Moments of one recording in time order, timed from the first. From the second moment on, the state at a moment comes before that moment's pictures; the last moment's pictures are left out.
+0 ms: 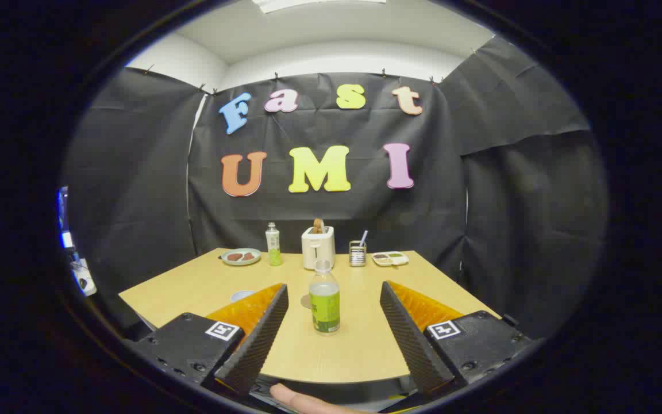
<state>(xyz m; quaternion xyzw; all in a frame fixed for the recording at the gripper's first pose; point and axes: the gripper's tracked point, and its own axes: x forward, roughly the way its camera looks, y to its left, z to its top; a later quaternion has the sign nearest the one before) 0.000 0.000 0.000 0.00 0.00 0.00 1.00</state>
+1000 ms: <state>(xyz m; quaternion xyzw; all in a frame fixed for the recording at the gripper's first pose) 0.049 -0.002 -0.023 0.00 -0.01 -0.01 1.00</state>
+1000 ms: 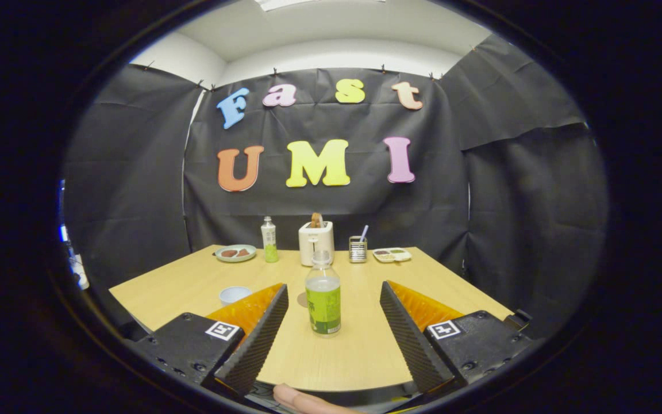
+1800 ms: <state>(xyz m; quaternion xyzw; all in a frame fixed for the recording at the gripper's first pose) 0.120 0.014 -0.050 0.00 -0.01 0.02 1.00</state>
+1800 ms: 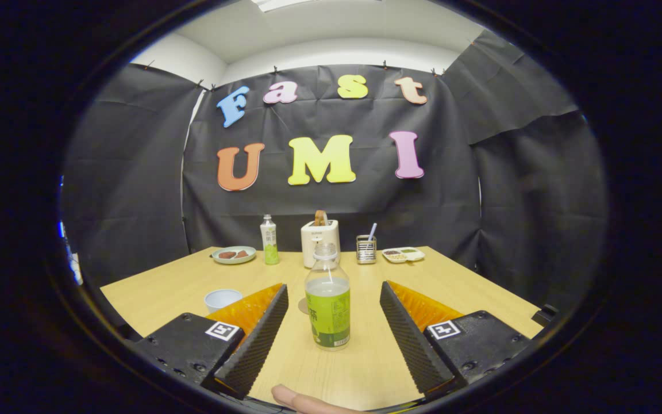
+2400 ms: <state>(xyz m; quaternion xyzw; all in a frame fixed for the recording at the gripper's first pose) 0.168 0.016 -0.068 -0.02 -0.02 0.02 1.00</state>
